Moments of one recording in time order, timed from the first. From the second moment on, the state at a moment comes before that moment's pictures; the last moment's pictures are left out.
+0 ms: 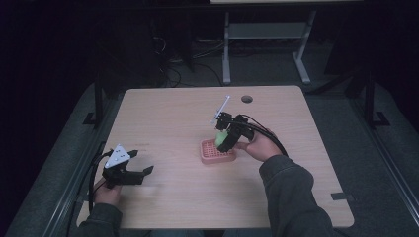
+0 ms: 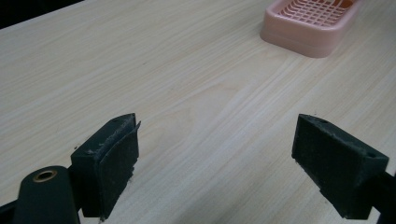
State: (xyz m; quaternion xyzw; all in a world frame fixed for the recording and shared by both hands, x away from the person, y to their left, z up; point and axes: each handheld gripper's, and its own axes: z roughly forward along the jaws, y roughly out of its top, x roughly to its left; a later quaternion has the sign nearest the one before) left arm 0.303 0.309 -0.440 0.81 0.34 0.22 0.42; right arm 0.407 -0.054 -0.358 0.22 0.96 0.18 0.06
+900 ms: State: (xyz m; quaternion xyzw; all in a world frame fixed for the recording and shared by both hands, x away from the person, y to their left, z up) left arm 0.303 0.308 -0.440 0.81 0.34 0.22 0.42; right arm 0.419 -0.028 -0.377 0.21 0.96 0.17 0.05
